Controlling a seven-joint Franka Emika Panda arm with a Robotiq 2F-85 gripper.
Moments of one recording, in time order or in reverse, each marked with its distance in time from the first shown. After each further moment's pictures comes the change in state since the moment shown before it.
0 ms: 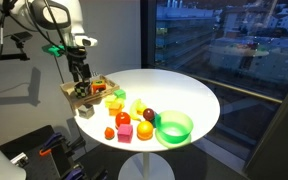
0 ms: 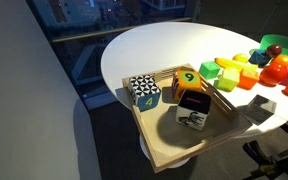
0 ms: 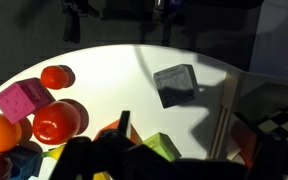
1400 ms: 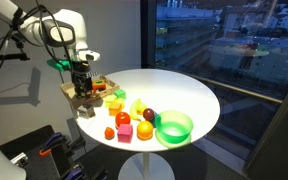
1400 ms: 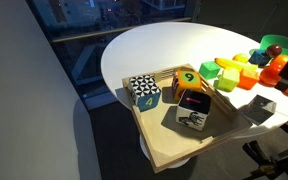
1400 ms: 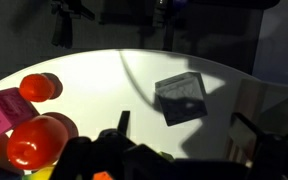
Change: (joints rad) arm 0.000 0.104 0.001 -0.066 -0.003 0.148 -0.002
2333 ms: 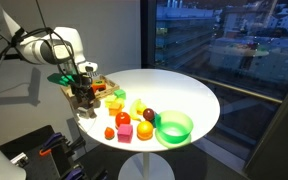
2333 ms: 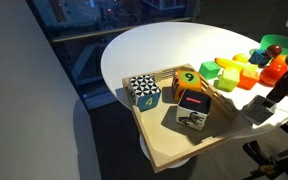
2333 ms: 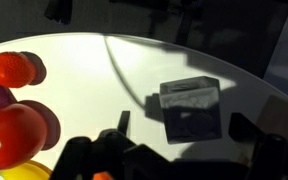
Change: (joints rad) arm 0.011 0.098 0.025 -0.100 -0.107 0.263 -0.015
